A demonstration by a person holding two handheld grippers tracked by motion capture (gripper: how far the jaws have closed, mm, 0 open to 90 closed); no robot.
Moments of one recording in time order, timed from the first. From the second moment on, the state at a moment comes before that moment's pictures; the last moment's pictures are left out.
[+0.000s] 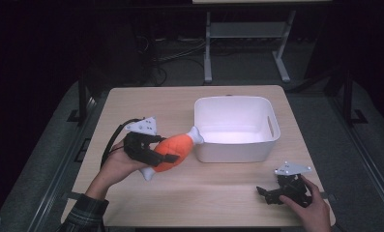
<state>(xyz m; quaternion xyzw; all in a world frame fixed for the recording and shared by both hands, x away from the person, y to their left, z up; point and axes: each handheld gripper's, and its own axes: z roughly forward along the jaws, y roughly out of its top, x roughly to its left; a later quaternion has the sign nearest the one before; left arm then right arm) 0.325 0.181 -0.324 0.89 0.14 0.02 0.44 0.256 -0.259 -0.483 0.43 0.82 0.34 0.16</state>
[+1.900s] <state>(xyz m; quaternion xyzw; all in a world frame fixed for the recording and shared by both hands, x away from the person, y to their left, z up) 0.405 0.085 -0.275 0.90 0.03 0.01 0.44 0.256 -0.259 -0.483 0.43 0.82 0.34 0.16</state>
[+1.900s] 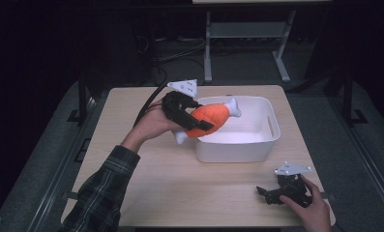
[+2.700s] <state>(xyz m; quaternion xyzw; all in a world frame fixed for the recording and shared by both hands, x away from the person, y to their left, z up) 0.433 0.024 -0.288 0.90 -0.03 -0.03 0.43 0.256 -0.259 -0.483 0.43 0.82 0.34 0.16</state>
